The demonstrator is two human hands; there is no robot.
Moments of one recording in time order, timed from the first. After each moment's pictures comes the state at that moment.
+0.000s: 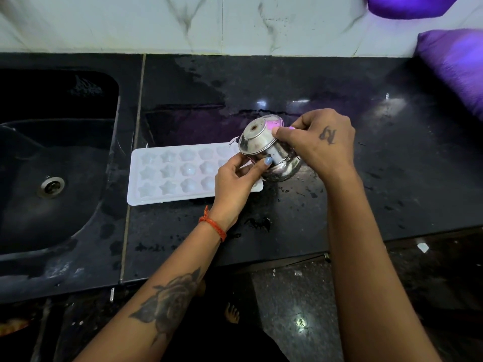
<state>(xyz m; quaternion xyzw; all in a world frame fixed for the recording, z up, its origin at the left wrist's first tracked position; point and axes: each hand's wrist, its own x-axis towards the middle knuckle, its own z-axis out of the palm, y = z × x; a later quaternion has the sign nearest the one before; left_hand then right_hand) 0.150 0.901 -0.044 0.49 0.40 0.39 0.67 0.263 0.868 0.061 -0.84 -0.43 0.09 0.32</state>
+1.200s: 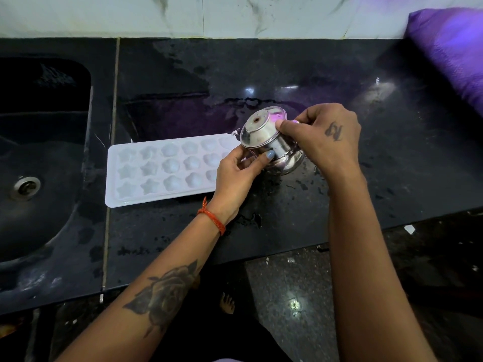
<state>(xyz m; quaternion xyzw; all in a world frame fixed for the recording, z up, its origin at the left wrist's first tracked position) 0.172 0.903 -0.053 0.48 0.39 0.35 0.70 0.284 0.861 0.050 -0.86 -0.38 0.09 0.34</state>
